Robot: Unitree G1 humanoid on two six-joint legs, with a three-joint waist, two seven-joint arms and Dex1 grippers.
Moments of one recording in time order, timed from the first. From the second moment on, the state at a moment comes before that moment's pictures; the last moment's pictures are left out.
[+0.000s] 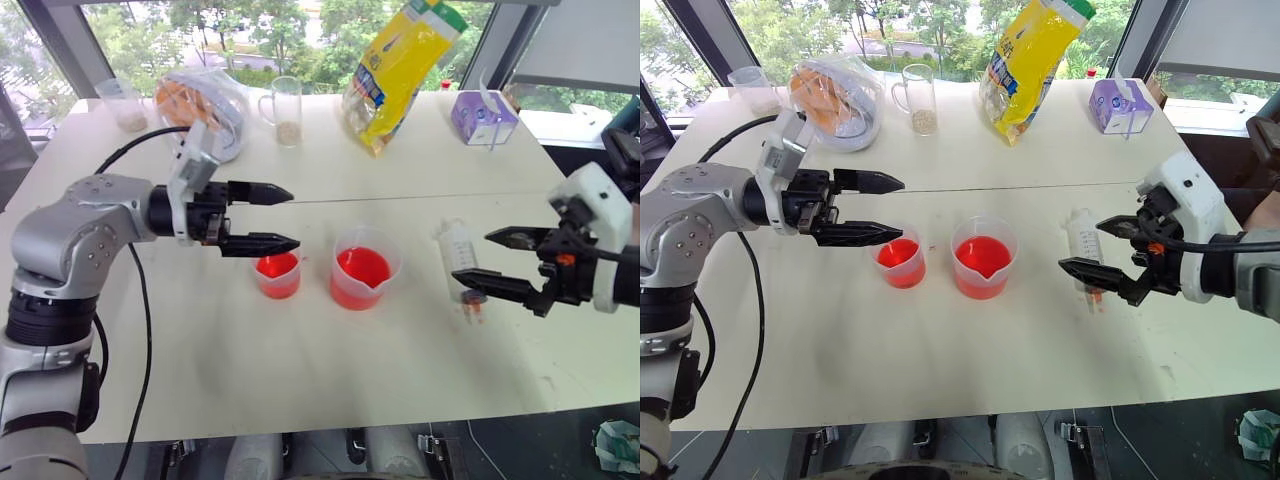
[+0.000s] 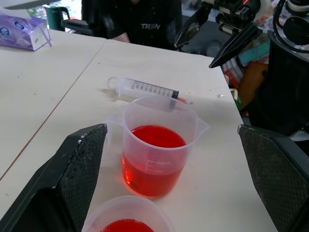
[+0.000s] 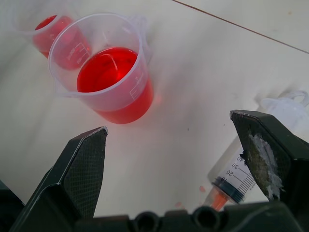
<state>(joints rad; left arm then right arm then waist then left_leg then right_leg) -0.70 0.79 0.02 -0.18 -0.75 0.80 -1.20 -0.29 -1.21 -0.56 -0.64 1.31 1.41 0.41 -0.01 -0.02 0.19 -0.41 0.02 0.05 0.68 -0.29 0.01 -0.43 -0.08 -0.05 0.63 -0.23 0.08</state>
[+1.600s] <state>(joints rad) -0.68 0.68 -0.06 -0.19 -0.68 0.69 -1.19 -0.80 -0.84 0.17 0.18 0.64 1.46 0.32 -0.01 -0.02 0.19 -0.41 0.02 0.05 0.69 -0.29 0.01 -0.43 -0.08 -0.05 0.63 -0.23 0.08</state>
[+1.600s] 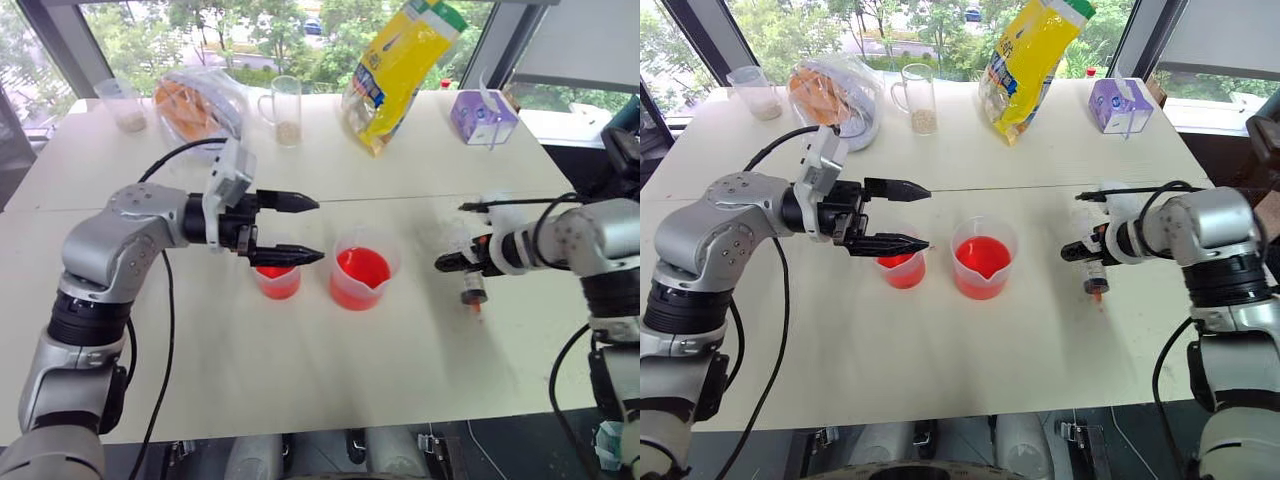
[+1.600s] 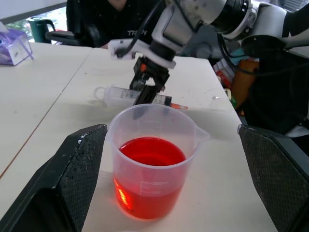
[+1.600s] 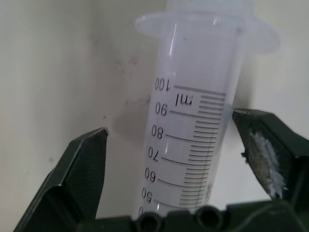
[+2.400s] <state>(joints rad) -0.86 0.63 -0.07 0.01 -0.64 0.64 -1.26 -0.60 -0.64 -0.33 -0.51 0.62 1.01 0.40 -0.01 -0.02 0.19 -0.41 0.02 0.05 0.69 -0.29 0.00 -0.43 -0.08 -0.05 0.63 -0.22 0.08</state>
